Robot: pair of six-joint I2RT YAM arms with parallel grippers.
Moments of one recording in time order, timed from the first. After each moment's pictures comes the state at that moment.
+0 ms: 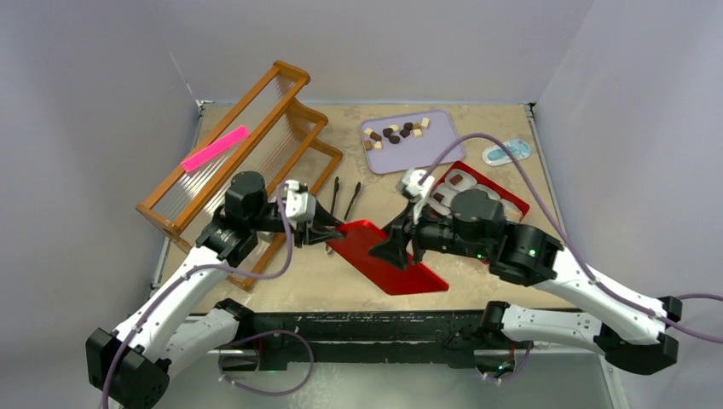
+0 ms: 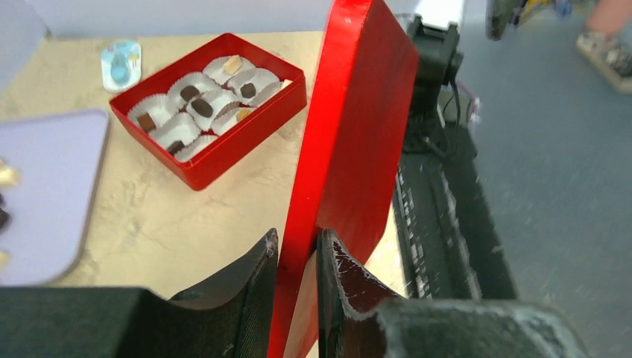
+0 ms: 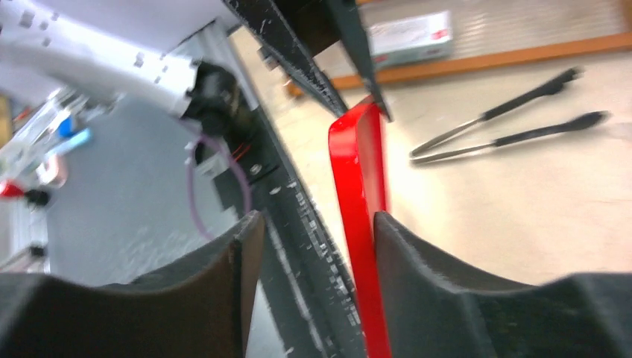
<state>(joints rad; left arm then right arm) -0.46 0.90 0.74 -0.10 1.10 0.34 1.09 0.94 1.16 -0.57 -0.20 0.26</state>
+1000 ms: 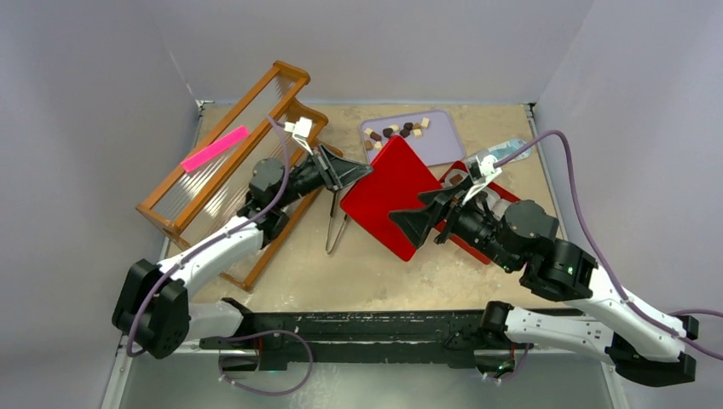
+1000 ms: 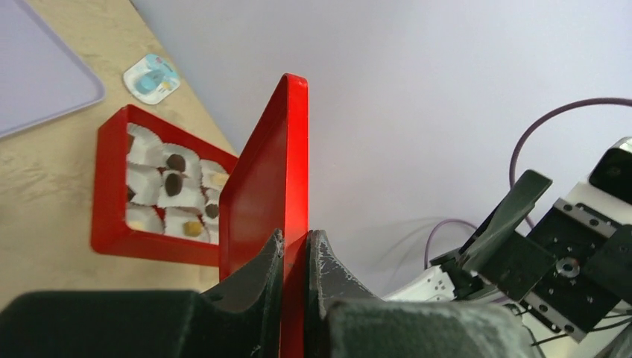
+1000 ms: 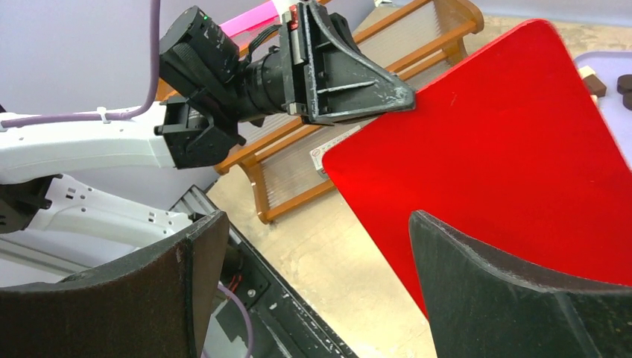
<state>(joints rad) -0.52 1.24 0.78 0.63 0.51 -1.02 1.09 0.76 1.13 -0.44 0.25 0.46</state>
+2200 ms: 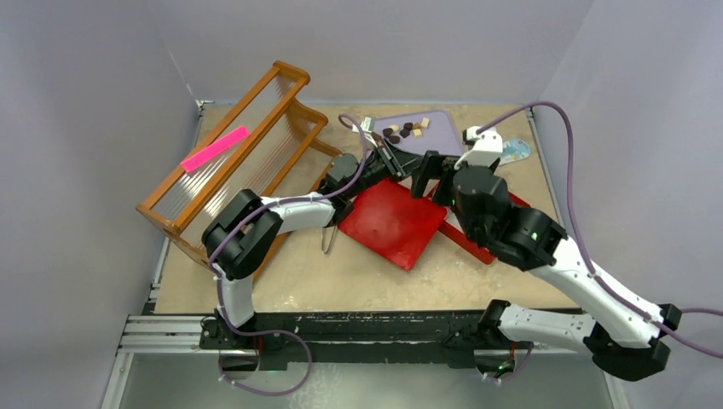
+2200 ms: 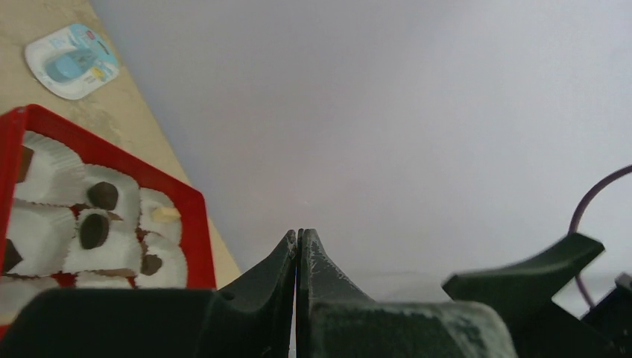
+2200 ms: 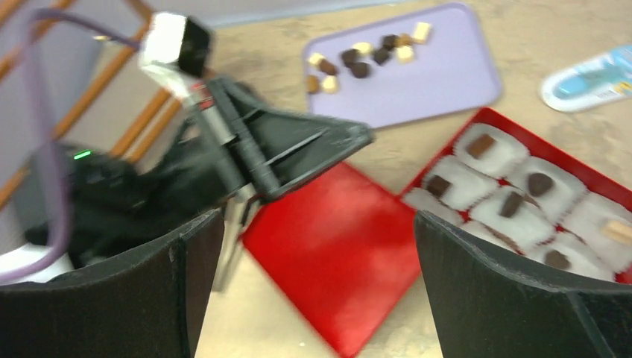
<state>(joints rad) -0.75 1.90 1.13 1.04 0.27 -1.29 0.98 0.97 1.28 -0.67 0.73 0.52</state>
